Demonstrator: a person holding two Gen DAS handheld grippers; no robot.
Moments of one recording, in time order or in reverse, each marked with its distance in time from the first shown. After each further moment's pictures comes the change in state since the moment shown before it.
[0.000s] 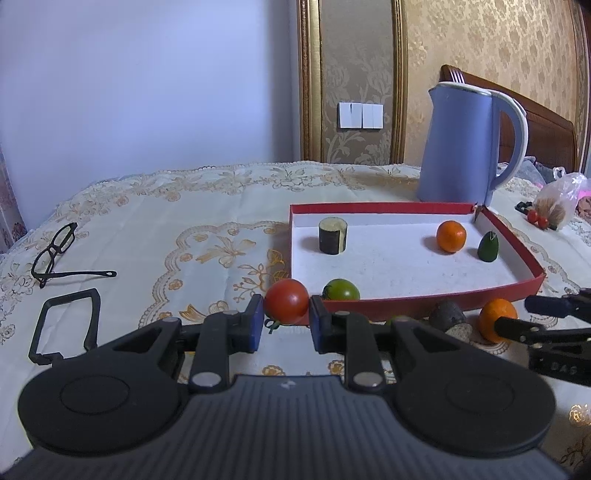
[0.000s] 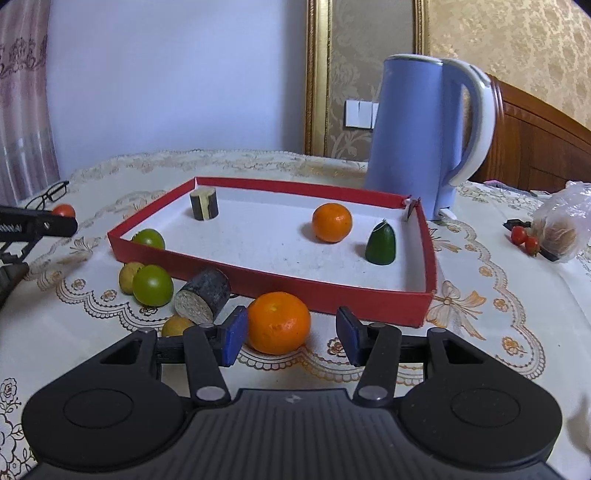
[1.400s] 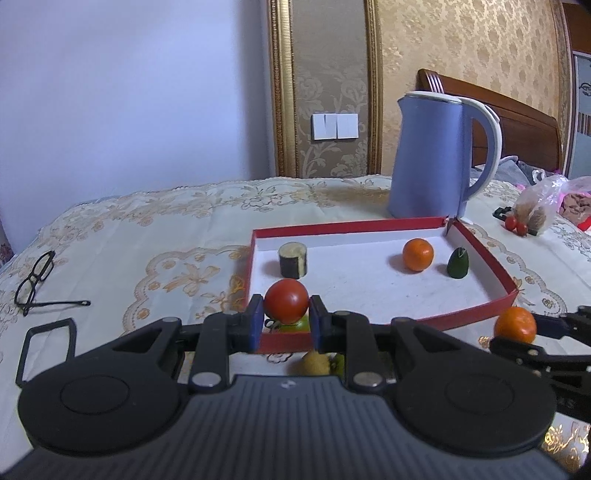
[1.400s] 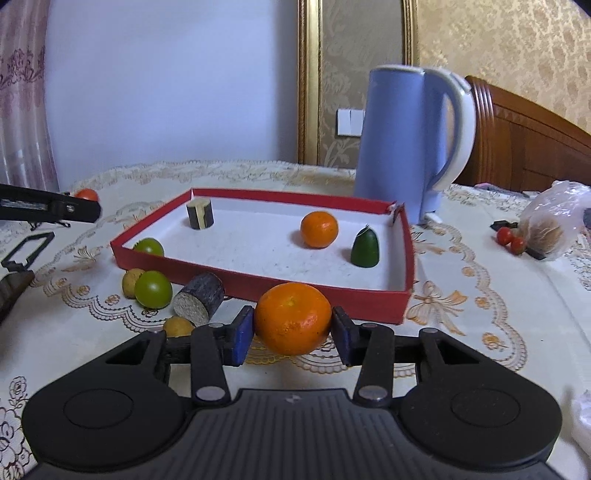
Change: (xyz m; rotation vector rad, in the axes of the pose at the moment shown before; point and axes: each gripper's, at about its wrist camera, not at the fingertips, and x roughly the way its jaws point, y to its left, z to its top) left arm -0.001 -0.037 0.026 0.047 -0.026 -0.044; right arm -0.032 -0.015 -0.003 0.031 -0.051 -0.010
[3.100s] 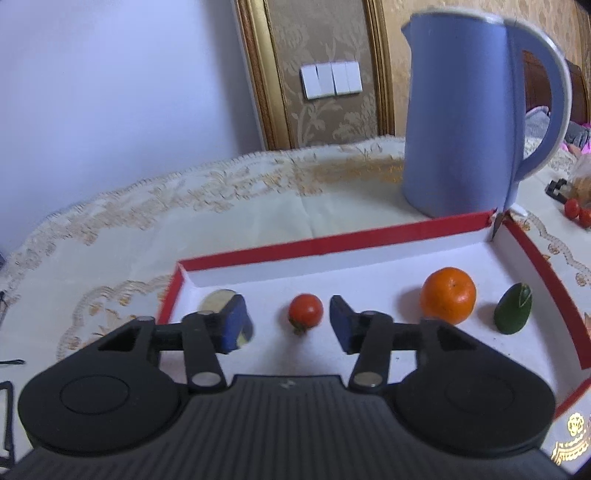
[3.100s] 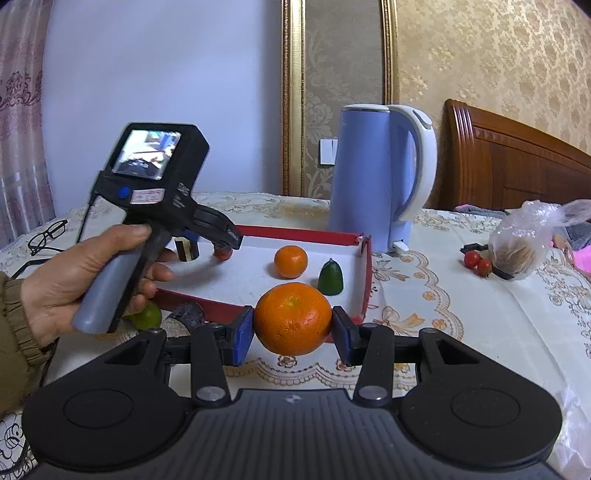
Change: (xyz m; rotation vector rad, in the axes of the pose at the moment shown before) left arm 0.151 -0.071 0.050 0.080 0.130 0.101; right arm -0.030 -0.019 0.012 0.002 -0.073 -0.021
